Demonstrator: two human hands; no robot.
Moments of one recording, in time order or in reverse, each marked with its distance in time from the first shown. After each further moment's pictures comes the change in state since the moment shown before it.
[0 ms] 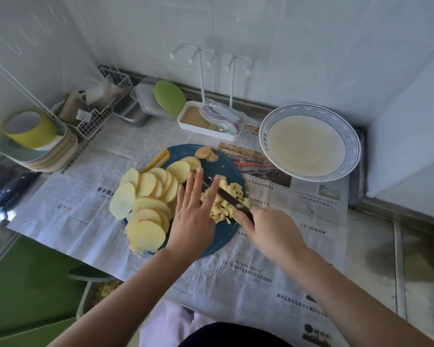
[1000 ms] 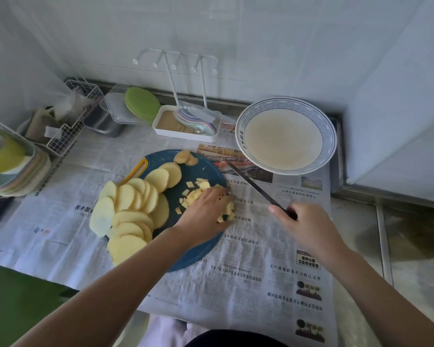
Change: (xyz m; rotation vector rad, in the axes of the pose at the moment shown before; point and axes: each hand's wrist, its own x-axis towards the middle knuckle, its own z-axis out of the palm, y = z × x) left_hand 0.054 0.019 0.025 0.042 -0.435 0.270; right_hand -0.031 0.083 -0.020 0.310 0.096 0.279
